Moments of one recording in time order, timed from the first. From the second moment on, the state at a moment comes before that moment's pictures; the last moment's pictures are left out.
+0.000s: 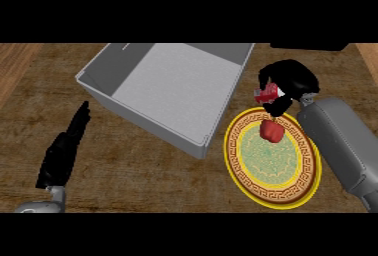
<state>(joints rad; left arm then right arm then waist) -0.03 0.25 -0.05 -1.55 -0.13 0.10 0.09 -0.78 -0.42 0.34 -0.90 0.83 0.13 0.02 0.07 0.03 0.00</state>
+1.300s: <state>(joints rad) -0.01 0.24 -0.02 -1.52 -0.14 0.09 0.07 -1.30 -0.20 0.00 -0.48 0.54 0.13 -0.43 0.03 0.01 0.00</state>
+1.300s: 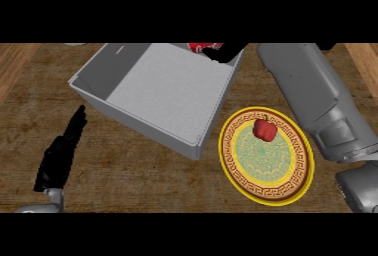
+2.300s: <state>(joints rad) -0.10 0.22 -0.04 -1.52 -0.16 0.07 0.11 -1.48 -0.01 0.05 -0.16 0.59 -0.01 -0.25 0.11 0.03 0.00</state>
